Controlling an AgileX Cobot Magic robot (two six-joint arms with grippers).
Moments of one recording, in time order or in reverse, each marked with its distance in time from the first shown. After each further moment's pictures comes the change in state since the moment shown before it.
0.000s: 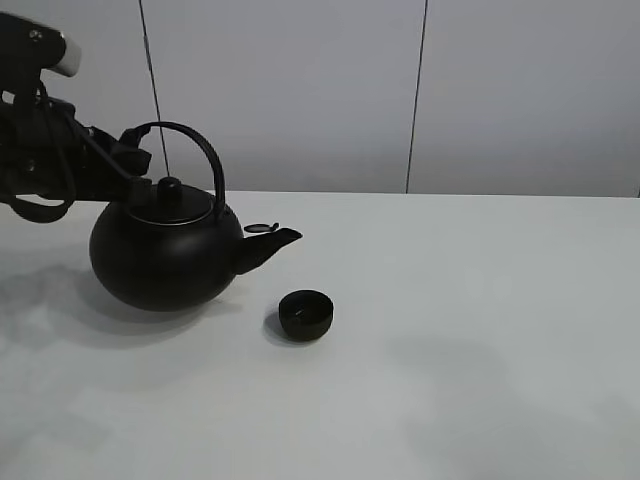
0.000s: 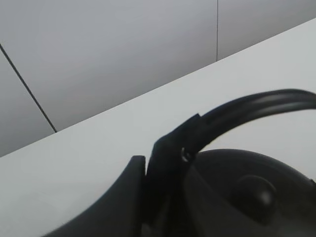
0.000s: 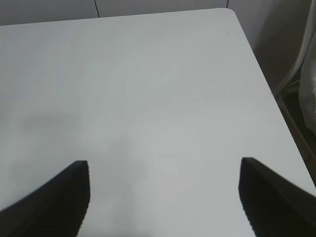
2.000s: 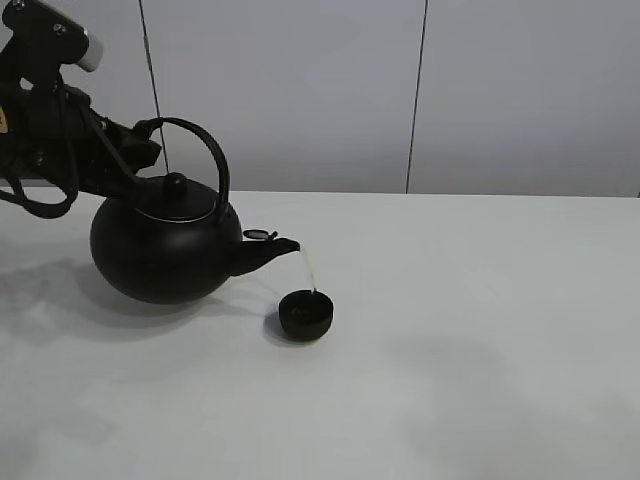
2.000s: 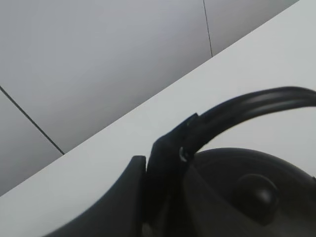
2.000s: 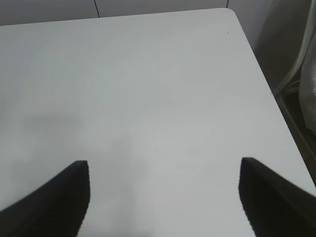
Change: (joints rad) left arm 0.000 0.000 -0.057 0.080 0.057 0.077; right arm 0.000 0.000 0.000 0.000 0.000 0.000
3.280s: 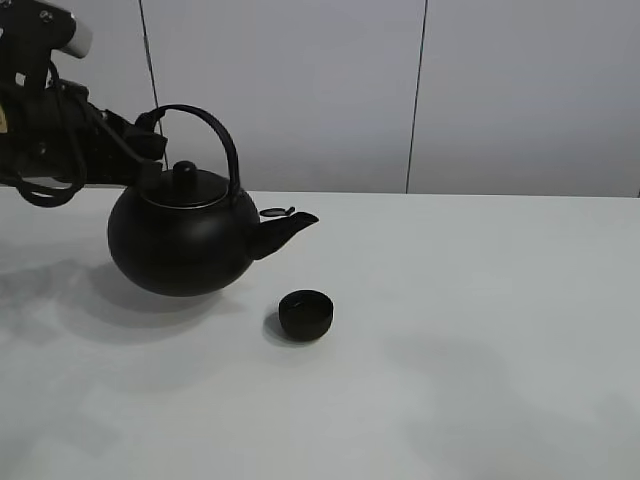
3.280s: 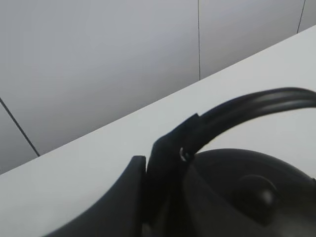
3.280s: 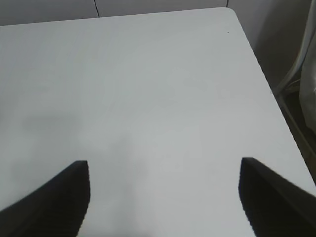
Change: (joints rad) left arm 0.005 0.000 0.012 0.033 -0.056 -0.174; right arm 0.000 0.000 0.000 0.000 0.001 0.003
